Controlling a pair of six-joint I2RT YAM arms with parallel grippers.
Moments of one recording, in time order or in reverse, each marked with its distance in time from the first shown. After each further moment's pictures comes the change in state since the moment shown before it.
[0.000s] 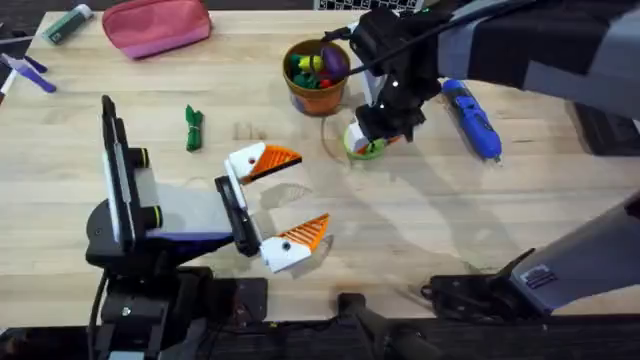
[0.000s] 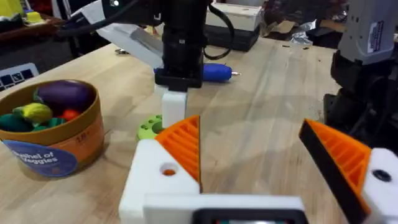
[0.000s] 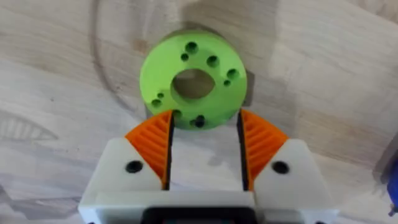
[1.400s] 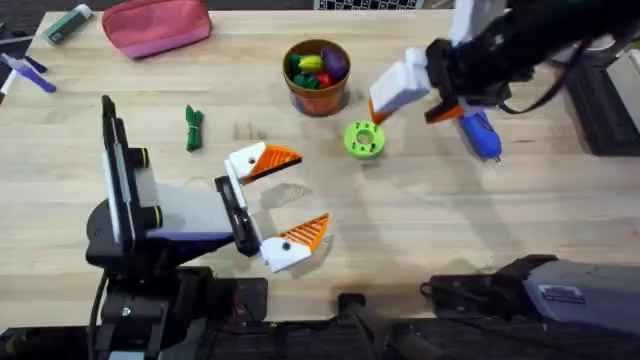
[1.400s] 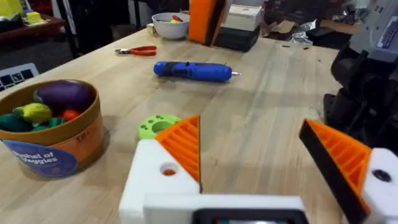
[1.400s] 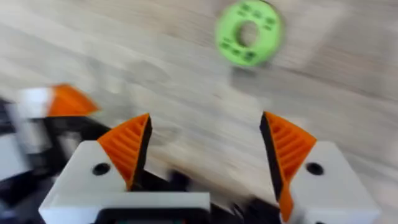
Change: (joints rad) left arm 0.000 0.000 0.000 0.000 0.000 0.000; right arm -0.166 -0.371 0.139 -0.314 -0.331 0.018
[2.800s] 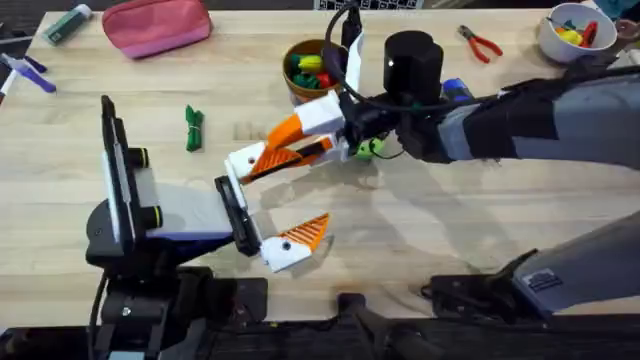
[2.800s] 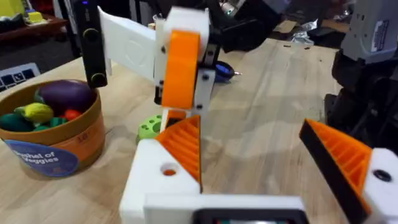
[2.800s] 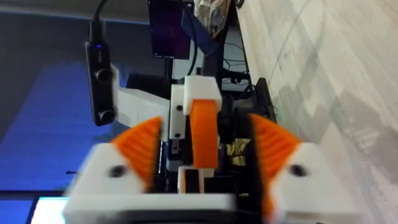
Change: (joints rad) left arm 0.000 0.000 0.000 0.001 -0.004 0.000; right arm 0.164 0.313 -0.668 1.981 -1.032 0.892
